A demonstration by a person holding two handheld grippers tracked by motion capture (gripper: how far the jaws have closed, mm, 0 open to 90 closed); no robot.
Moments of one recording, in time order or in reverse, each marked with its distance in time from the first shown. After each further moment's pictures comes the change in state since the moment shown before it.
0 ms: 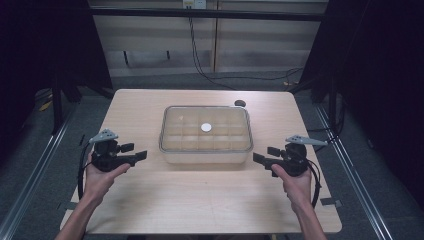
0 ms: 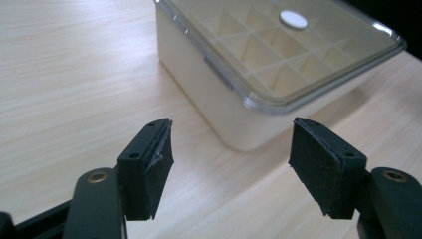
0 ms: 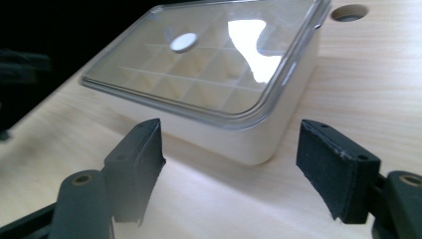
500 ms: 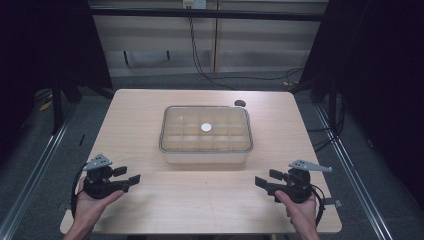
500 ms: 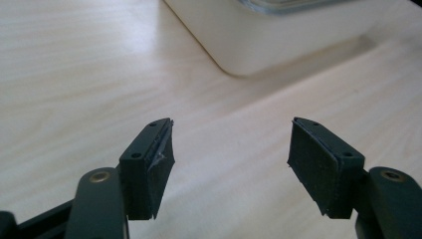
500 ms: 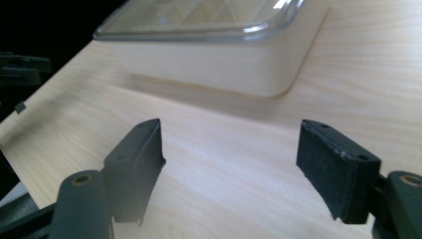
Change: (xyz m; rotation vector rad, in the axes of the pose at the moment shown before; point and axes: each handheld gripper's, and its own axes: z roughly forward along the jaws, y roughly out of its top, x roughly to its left) left arm -0.019 -0.056 -0.022 0.054 0.025 -0.012; right arm 0.016 -0.054 -0.024 0.039 -0.004 0.028
